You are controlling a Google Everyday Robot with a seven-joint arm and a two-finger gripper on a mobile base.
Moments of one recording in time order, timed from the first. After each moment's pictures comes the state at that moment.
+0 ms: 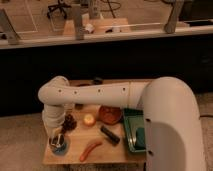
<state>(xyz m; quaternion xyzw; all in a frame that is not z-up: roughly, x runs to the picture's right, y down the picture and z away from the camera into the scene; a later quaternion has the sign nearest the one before) -0.252 0.208 0.674 -0.36 -0.32 -0.35 0.80</state>
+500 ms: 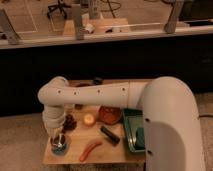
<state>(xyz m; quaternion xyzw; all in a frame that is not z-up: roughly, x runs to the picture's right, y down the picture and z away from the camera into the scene) -0.250 0.211 0.677 -0.35 -0.32 -0.37 0.80</state>
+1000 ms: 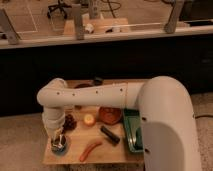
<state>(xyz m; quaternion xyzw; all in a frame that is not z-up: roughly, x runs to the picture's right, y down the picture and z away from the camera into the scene) -0.251 0.220 0.683 -0.35 -0.32 -0.39 0.79</state>
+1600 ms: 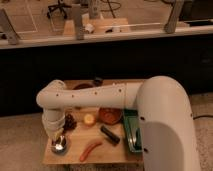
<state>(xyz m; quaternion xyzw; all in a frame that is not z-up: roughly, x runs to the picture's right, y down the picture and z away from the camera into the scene) -0.250 0.224 0.686 -0.35 -0.32 -0.40 0.78</state>
